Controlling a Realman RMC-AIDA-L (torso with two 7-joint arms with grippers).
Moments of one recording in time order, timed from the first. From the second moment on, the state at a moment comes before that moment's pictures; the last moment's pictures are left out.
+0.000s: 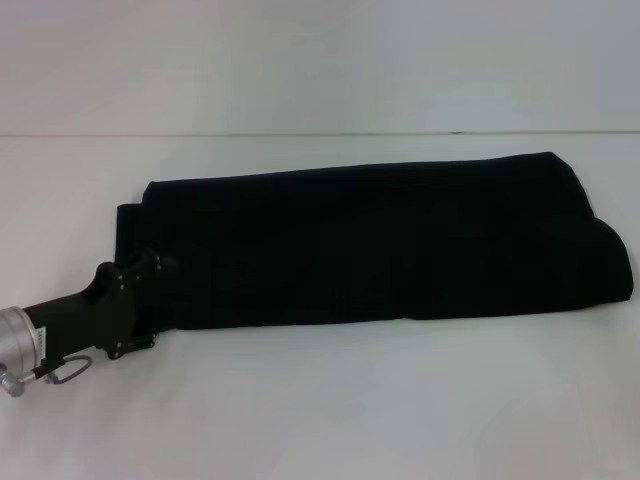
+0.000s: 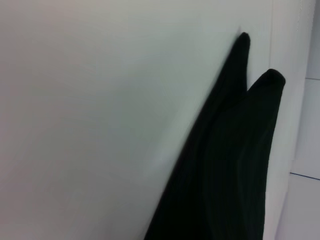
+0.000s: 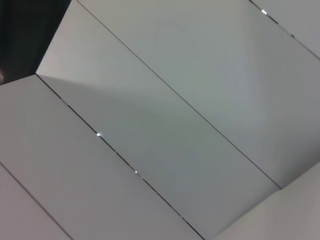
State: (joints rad) left arm -0.54 -2.06 0.25 0.40 2.25 1.21 -2.75; right arm 0.40 1.98 -0.47 -0.41 -1.42 -1.53 1.69
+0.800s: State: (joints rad) left arm -0.54 -2.05 0.26 0.41 2.26 1.21 -2.74; right arm 0.40 1.98 -0.47 -0.41 -1.42 -1.53 1.69
